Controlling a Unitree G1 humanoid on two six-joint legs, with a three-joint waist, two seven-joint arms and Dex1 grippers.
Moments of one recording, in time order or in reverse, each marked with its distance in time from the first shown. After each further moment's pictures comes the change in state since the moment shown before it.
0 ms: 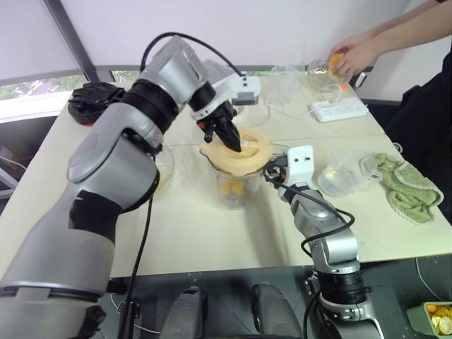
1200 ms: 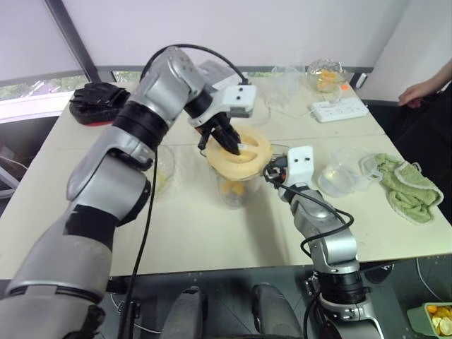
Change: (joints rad) left arm 0.177 0.045 0.201 -0.224 0.148 -0.142 0.015; right arm 0.002 0.000 0.002 0.010 -0.004 -0.017 -0.001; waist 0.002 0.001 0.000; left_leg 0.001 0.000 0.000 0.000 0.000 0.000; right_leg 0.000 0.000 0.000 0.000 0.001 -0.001
